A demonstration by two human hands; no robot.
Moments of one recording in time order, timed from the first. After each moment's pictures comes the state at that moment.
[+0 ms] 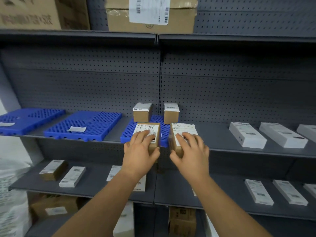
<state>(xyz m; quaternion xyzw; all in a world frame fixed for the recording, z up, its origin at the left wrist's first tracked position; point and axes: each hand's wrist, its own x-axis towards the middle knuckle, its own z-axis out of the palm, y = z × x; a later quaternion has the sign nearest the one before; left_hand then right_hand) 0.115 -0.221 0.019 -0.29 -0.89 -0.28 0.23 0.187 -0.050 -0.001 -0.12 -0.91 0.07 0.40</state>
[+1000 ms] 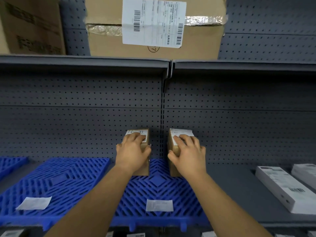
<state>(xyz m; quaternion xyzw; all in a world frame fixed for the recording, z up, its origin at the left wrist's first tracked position) -0.169 -0.146 0.094 -0.27 -0.90 -0.24 0.21 -0.071 0.026 0.074 -0.18 -0.92 0.04 0.35</state>
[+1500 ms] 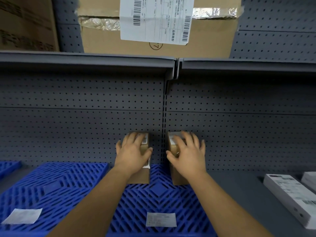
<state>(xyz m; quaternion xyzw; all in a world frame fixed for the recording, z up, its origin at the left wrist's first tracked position) -0.215 -0.133 0.082 -0.29 -0.90 -0.24 0.24 -0.113 0.044 0.076 -0.17 -0.92 0.02 0.35</state>
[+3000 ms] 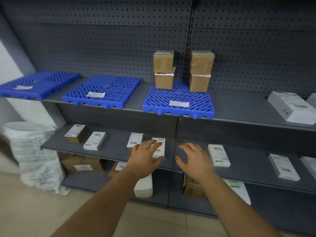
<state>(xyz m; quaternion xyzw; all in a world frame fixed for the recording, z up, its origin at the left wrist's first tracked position) 0.076 -0.304 -0.116 -0.31 -0.93 -0.18 0.02 0.158 -0.101 -0.115 -0.07 -0.99 0.13 0.08</state>
